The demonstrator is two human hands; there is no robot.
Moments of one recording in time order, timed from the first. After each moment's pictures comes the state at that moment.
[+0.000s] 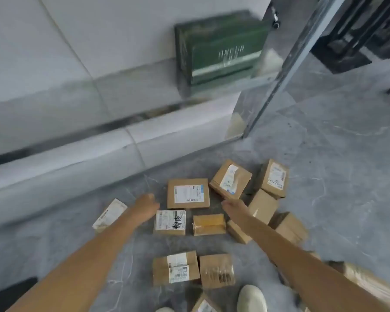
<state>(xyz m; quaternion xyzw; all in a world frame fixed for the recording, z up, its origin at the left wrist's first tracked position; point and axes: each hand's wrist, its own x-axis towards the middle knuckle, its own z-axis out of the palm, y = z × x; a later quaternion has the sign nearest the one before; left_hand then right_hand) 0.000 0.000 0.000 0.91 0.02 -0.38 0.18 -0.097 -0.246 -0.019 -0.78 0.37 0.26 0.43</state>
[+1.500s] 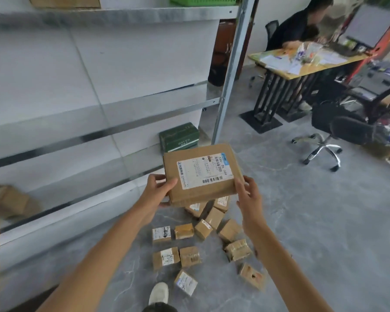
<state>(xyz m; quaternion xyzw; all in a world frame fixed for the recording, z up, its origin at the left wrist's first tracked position) -0.248 -0.012 0.592 0.69 0.02 -0.32 0.65 -0.364 -0.206 0.585 -0.65 0.33 -0.18 0.66</state>
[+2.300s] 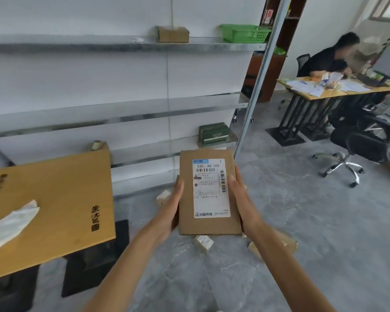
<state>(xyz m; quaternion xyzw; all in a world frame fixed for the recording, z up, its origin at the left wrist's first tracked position) -0.665 0.195 0.705 0.63 -0.04 -0.31 0.71 -0.690 0.016 0.699 -0.66 0.09 -0.01 0.75</state>
